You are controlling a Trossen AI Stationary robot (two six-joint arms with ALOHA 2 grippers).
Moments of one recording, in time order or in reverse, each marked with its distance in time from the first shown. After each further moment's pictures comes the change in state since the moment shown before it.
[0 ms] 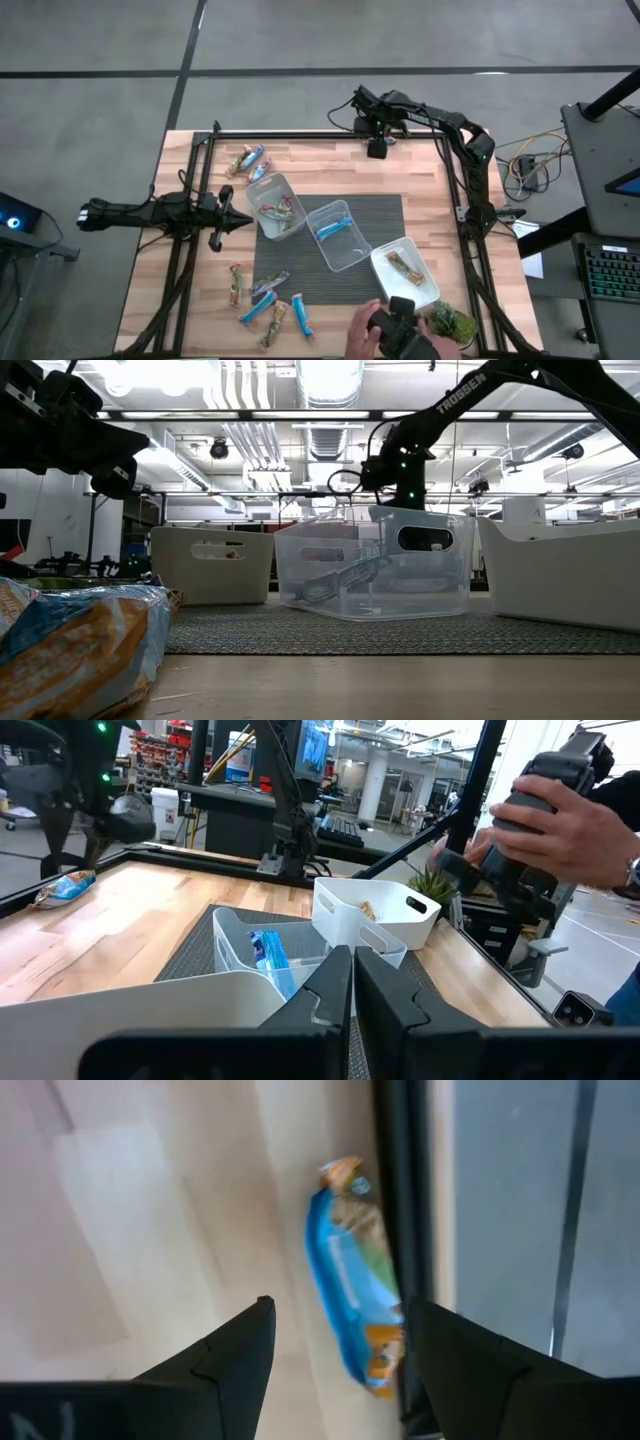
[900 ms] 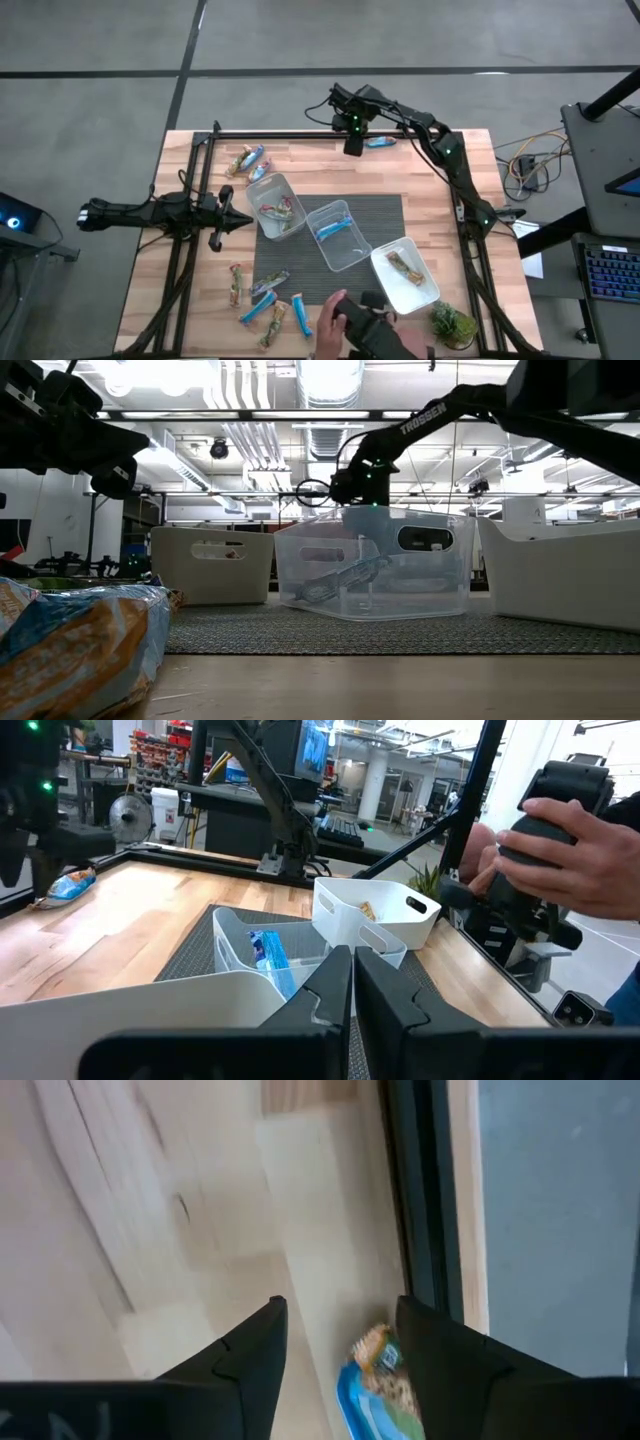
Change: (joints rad) left arm 0.000 0.000 0.000 0.000 0.000 0.000; right arm 0.047 0.332 0.484 -0.205 -0.117 0.103
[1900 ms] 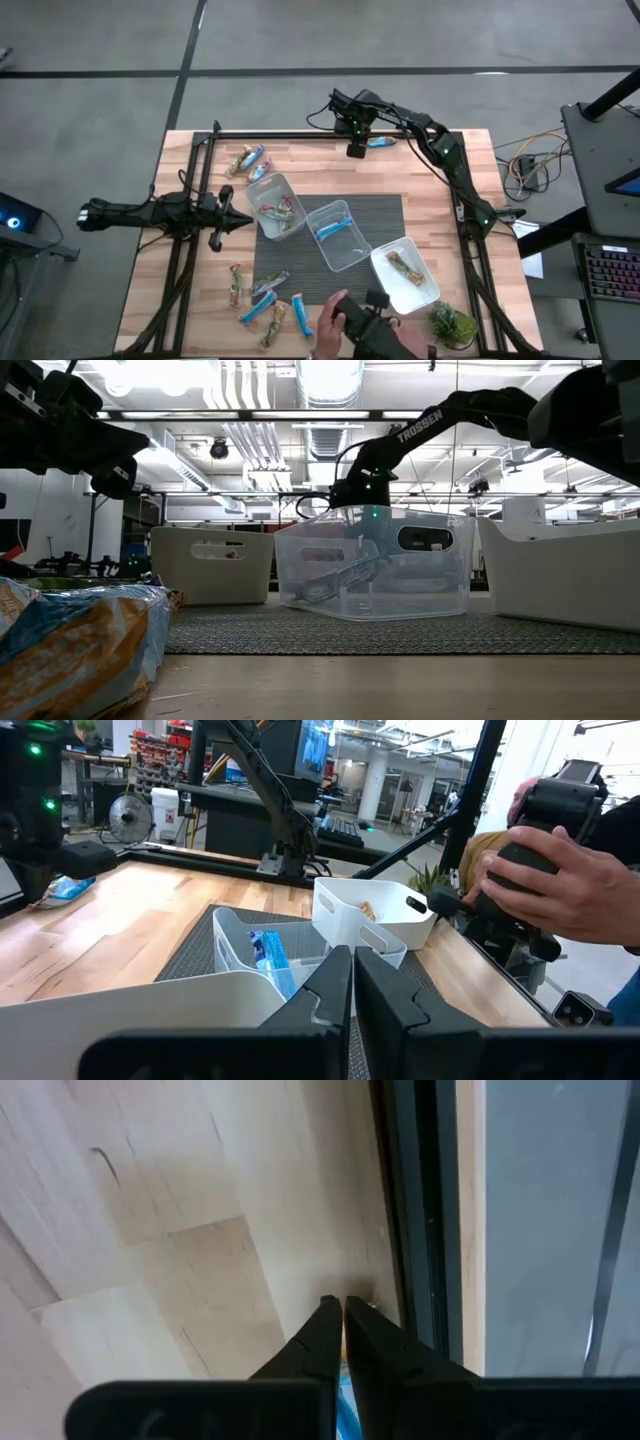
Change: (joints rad) left arm 0.000 0.000 0.000 0.000 0.000 0.000; right arm 0.000 0.025 -0.034 -0.001 0.103 0.012
